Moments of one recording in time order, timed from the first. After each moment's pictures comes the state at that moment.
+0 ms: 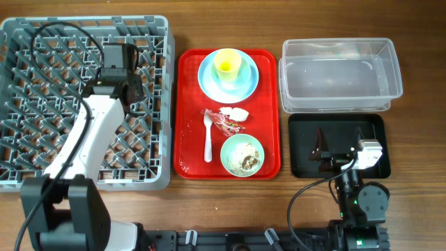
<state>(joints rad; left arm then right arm) -0.05 1.61 1.15 -0.58 -0.40 -0.10 0.02 0.02 0.01 0.00 -0.02 0.15</state>
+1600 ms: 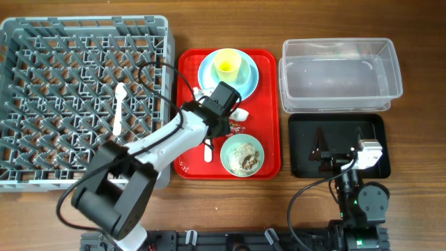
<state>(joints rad) -0.63 1.81 1.09 -0.59 -0.15 -0.79 0.02 0.02 0.01 0.00 -0.02 0.15</state>
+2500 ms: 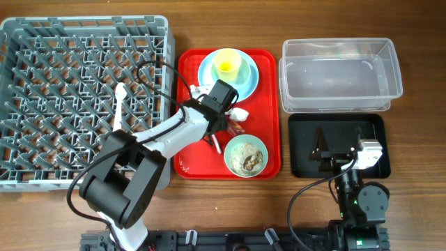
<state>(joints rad) -0.60 1.87 1.09 -0.51 -0.21 -0.79 0.02 0.02 0.01 0.00 -0.02 0.15</state>
